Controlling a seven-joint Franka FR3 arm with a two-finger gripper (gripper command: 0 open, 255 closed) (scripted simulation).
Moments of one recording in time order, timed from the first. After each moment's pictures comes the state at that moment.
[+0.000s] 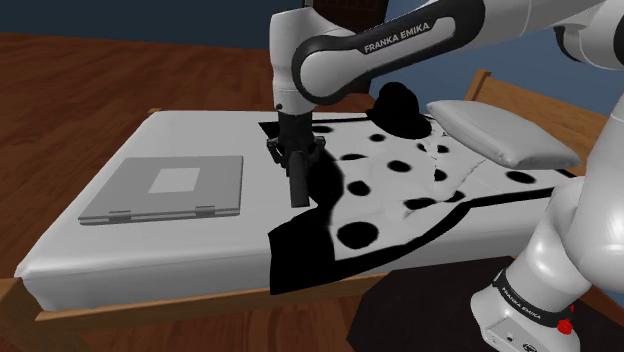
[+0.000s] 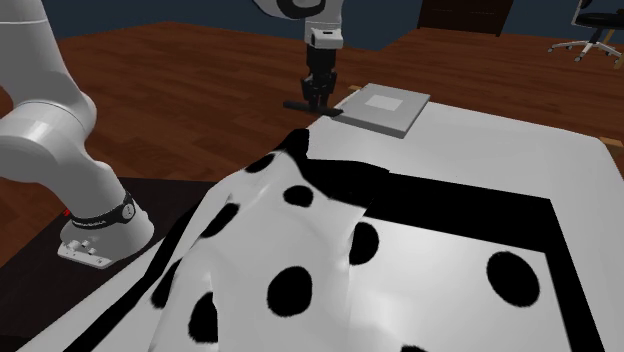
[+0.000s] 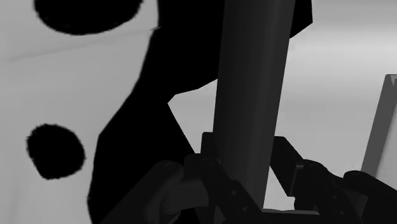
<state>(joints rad) 0.37 0.18 0.19 -1.85 -0.08 1.96 1.14</state>
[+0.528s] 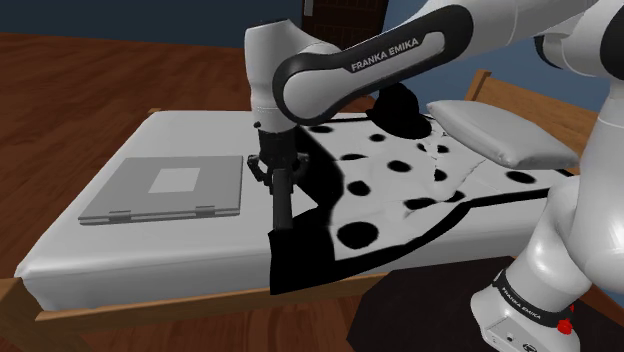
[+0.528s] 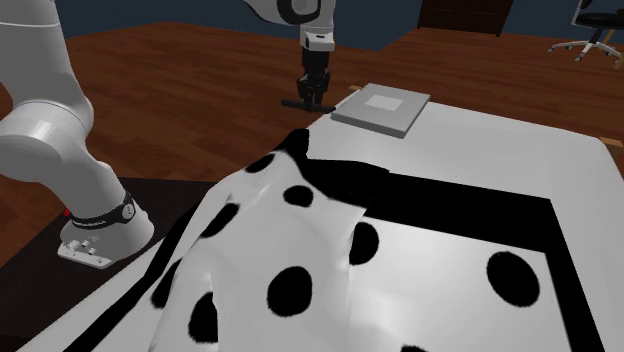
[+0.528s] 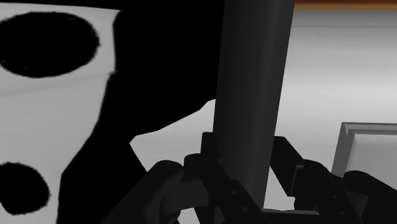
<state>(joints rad) 0.44 0.25 0.23 -1.81 -0.10 1.98 1.25</state>
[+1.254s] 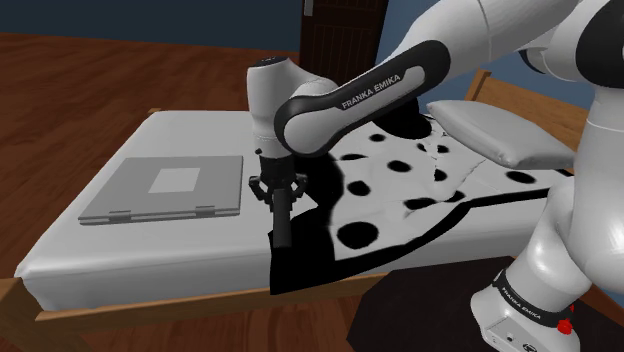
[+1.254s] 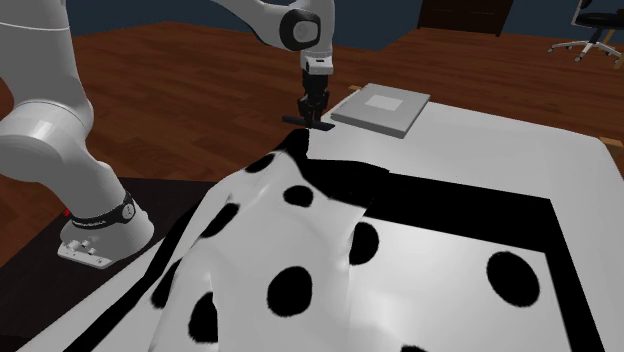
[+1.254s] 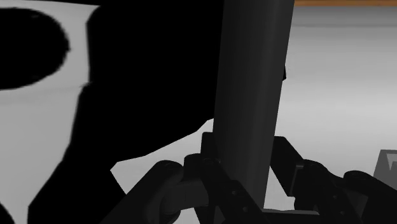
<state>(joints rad) 0.44 0.31 0.22 -1.88 -0.12 2.11 1.27</state>
